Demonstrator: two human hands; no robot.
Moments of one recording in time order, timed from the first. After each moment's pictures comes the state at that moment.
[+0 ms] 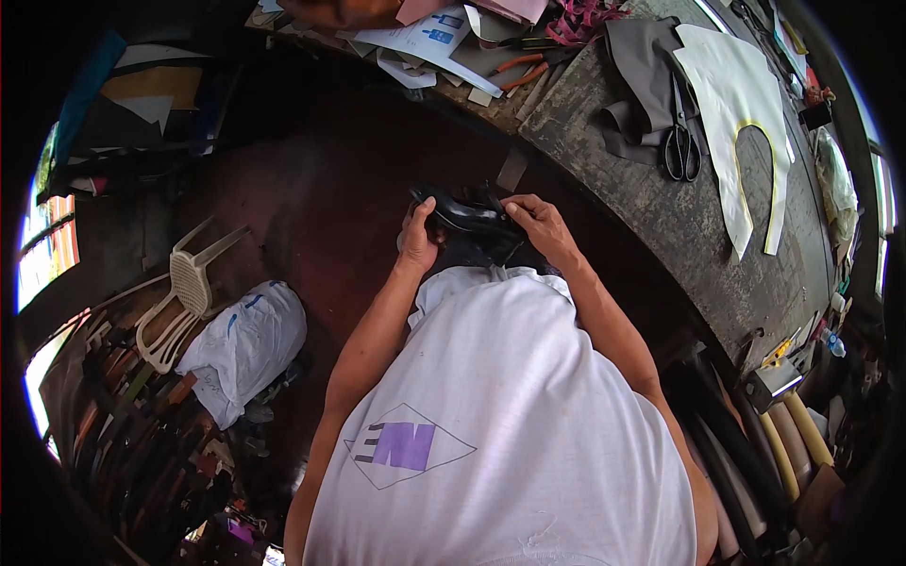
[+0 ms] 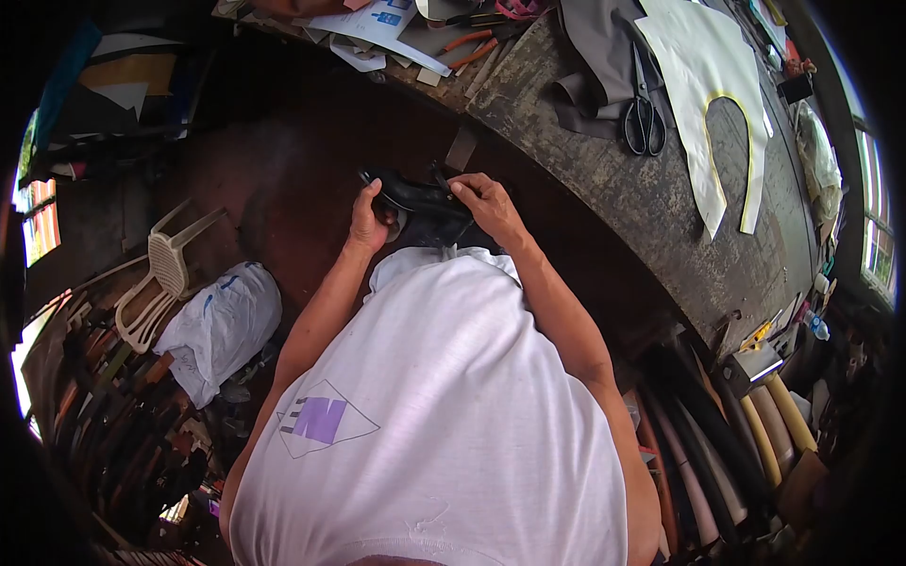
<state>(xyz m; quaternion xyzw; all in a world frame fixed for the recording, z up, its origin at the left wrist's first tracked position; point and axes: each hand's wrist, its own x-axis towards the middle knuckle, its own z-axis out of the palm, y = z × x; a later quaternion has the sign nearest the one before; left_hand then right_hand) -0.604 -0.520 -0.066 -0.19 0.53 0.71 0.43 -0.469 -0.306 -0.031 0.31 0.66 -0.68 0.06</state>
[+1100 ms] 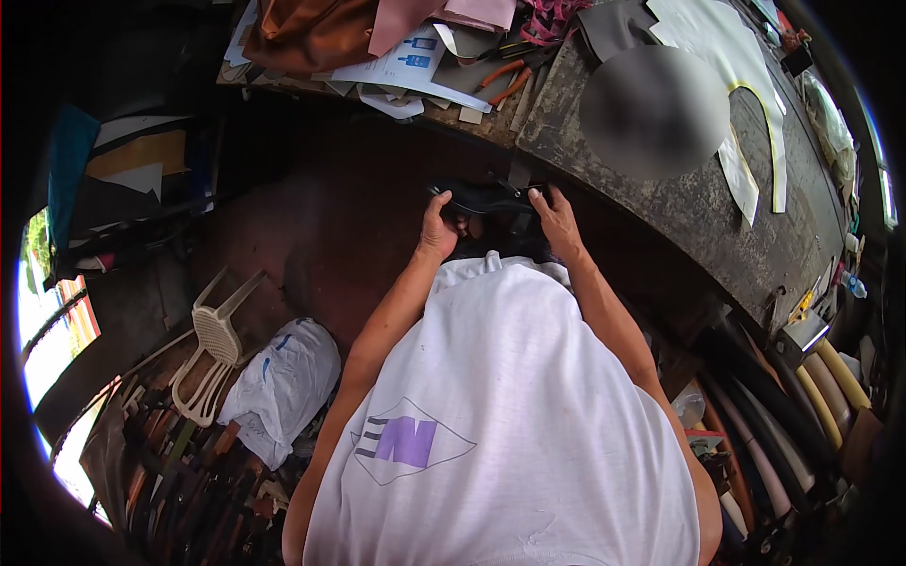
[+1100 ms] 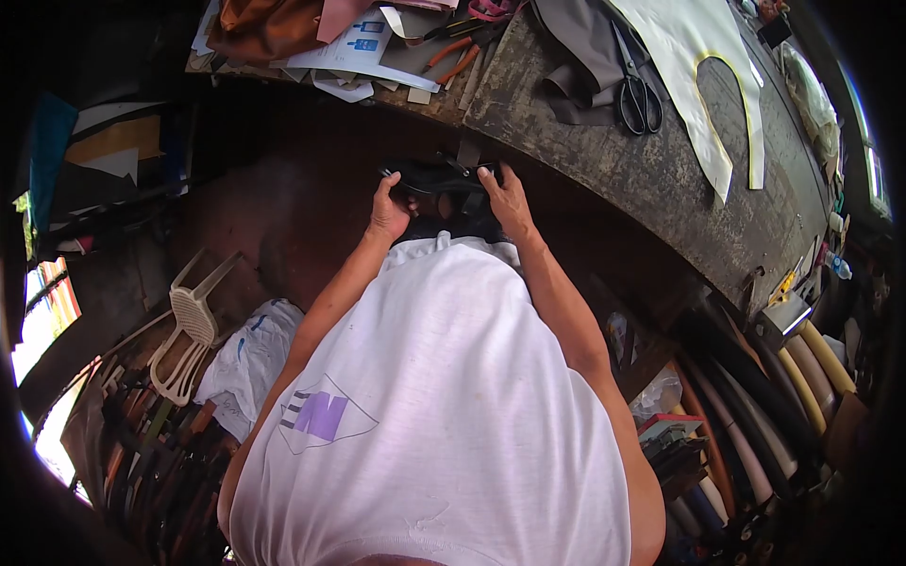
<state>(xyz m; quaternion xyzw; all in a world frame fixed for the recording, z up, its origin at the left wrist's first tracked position) -0.654 -0.481 -0.114 -0.18 0.47 0.68 0.53 -0.482 -0.309 -0.070 0.46 0.59 -0.66 -0.08</state>
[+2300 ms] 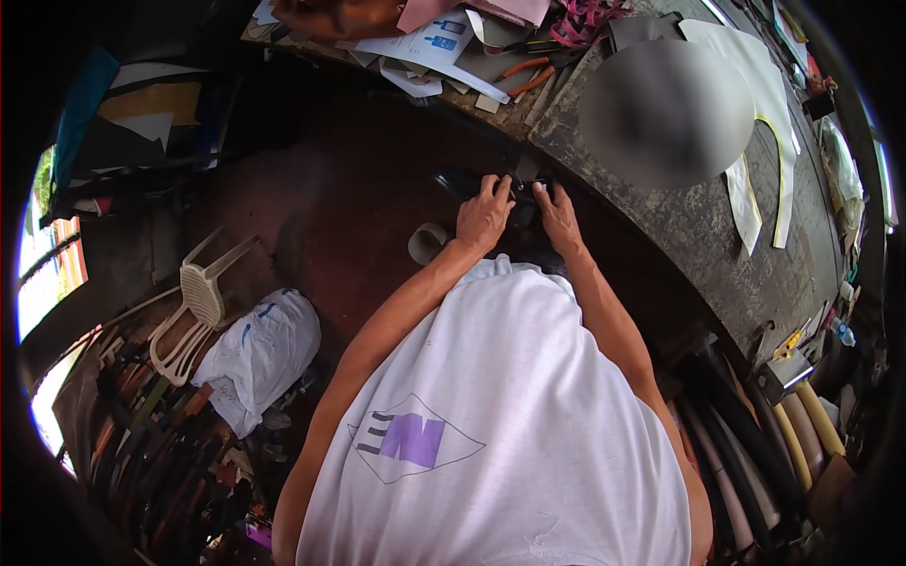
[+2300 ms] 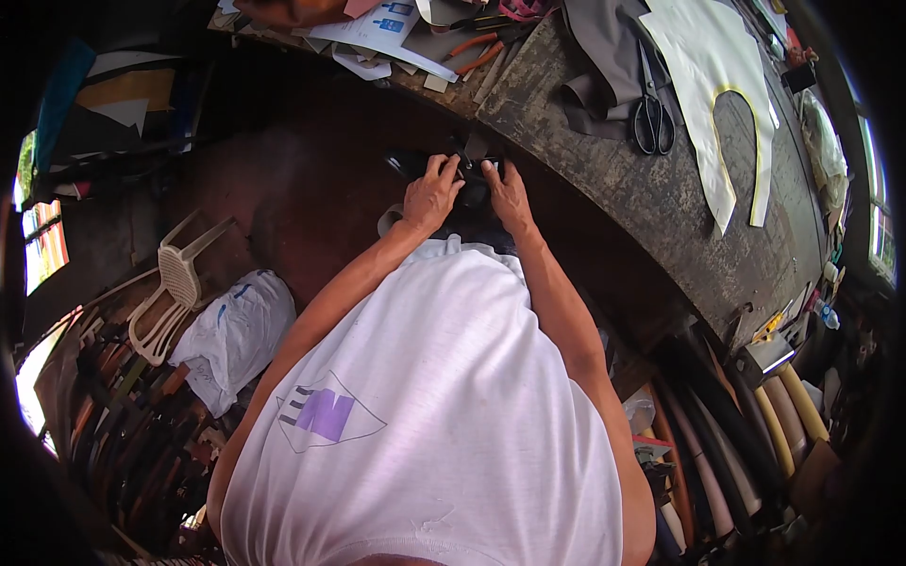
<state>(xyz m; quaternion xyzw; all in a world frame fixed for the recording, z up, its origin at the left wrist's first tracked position) -0.599 -0.434 -0.053 0.43 0.84 0.25 0.21 -0.488 -0.302 -0.059 0.45 0.65 -0.61 -0.04</state>
